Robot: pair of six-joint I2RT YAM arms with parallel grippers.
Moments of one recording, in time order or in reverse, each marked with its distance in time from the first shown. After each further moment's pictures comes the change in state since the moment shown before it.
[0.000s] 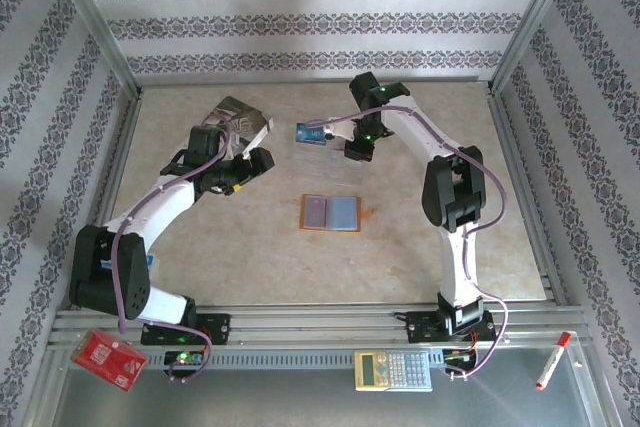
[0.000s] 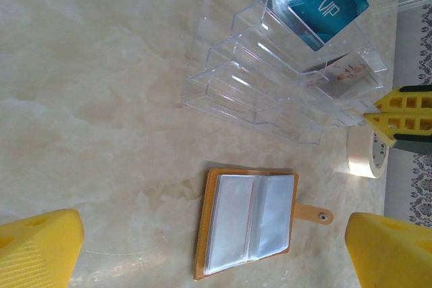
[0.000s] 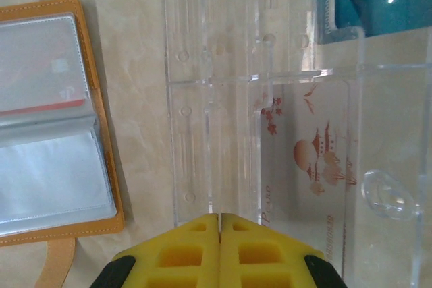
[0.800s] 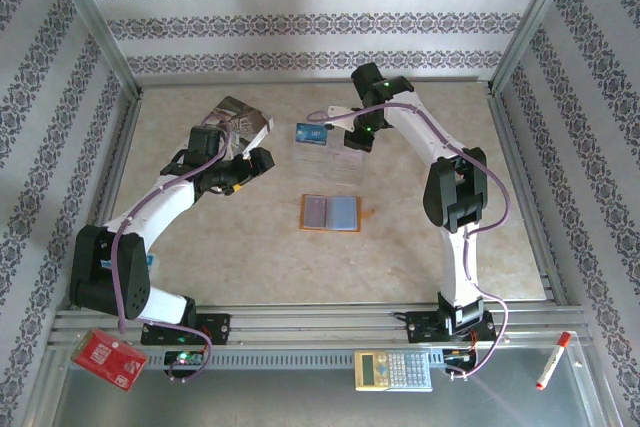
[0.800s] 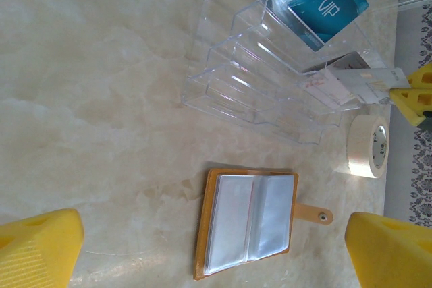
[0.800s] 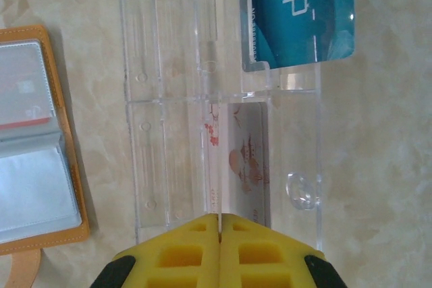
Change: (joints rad) left arm 0.000 0.000 0.000 0.000 0.000 0.000; right arm -0.009 -0.006 0.058 0.036 0.022 0.000
